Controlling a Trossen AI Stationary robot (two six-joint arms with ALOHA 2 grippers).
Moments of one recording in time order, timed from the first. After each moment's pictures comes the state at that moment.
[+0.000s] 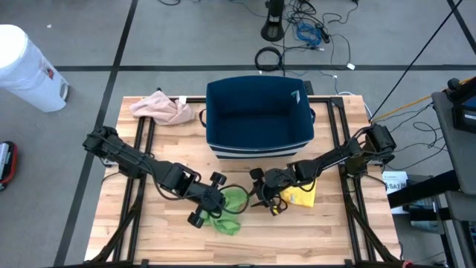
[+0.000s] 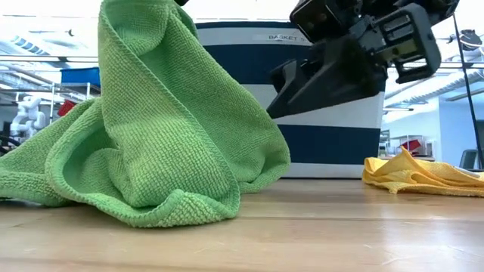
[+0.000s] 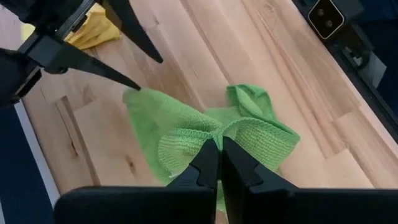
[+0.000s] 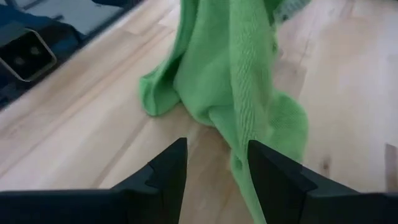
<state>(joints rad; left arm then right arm) -0.43 1.59 1.36 -0.75 -0.04 0.11 0.24 1.69 0.81 0.29 -0.16 -0.14</state>
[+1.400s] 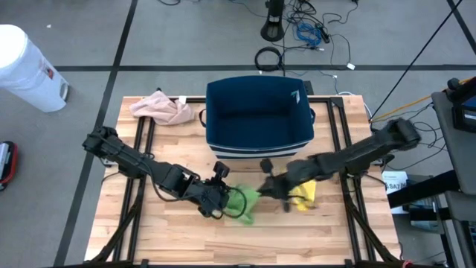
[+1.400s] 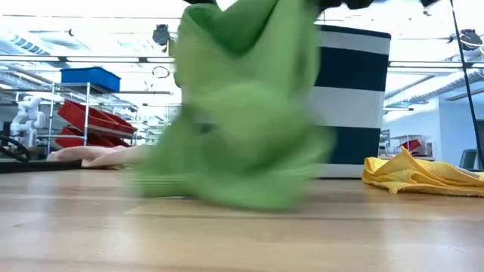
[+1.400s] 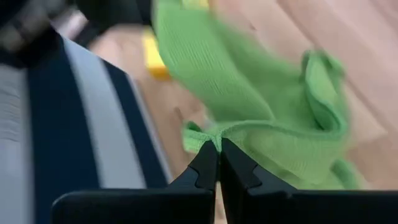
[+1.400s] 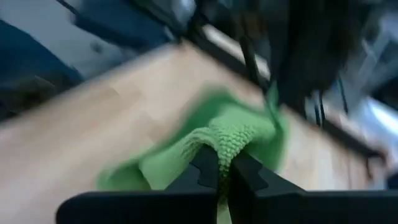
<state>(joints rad) -0.45 1.59 1.36 -0.65 -0.45 0.35 0.31 1.37 0.81 0.23 -0.05 -0.43</state>
